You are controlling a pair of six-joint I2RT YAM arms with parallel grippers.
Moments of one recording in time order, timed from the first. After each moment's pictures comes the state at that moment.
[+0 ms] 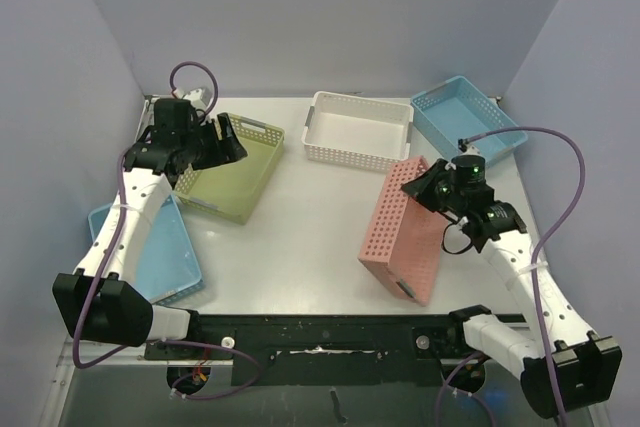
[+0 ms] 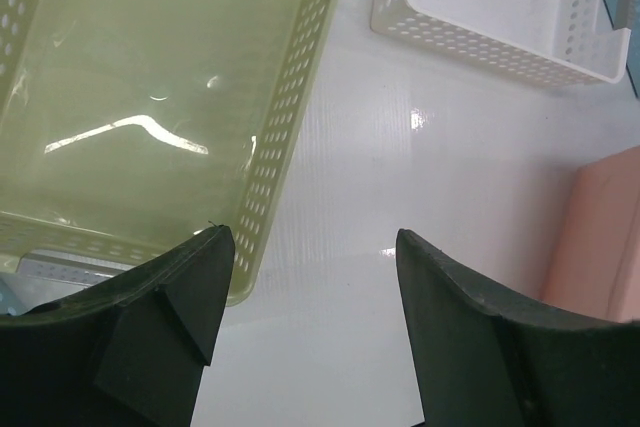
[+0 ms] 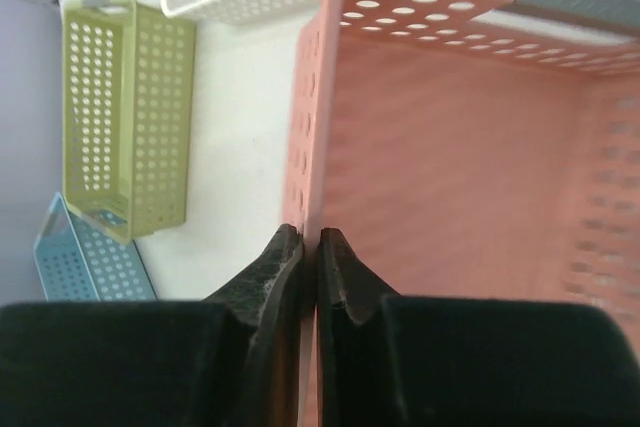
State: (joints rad) left arm -0.14 1.36 1.33 -0.67 0.21 -0.37; right arm 0.23 0.98 0.87 -0.50 -0.09 0.78
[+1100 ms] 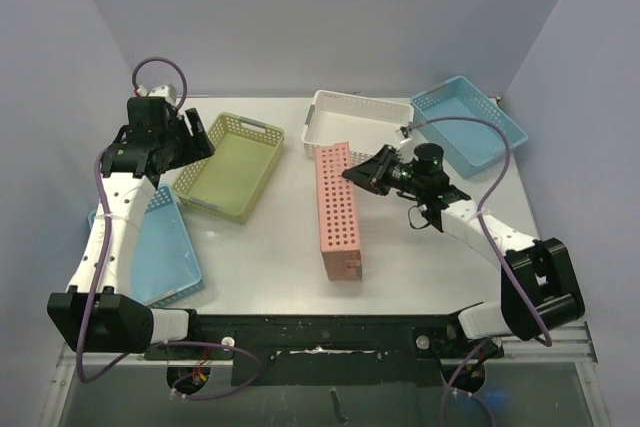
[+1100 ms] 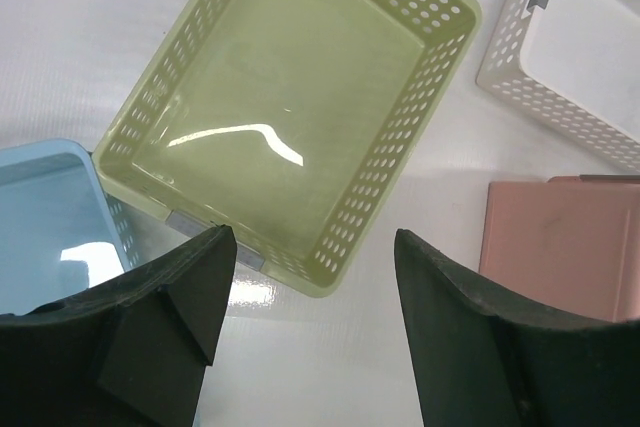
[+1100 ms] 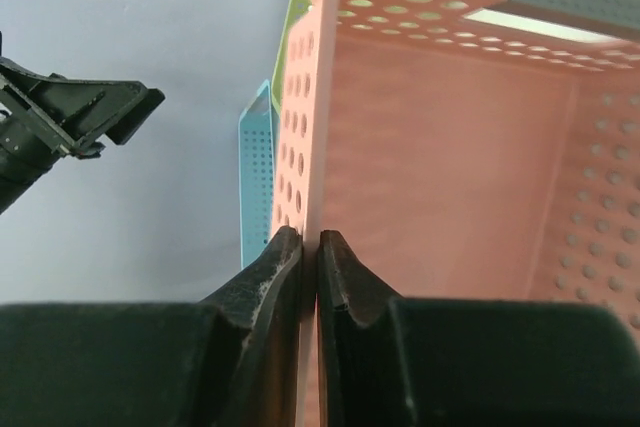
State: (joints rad) left arm -0.04 1.31 1.39 -0.77 0.03 -0.37; right arm 0.38 1.44 0.85 0.27 -0.55 1.04
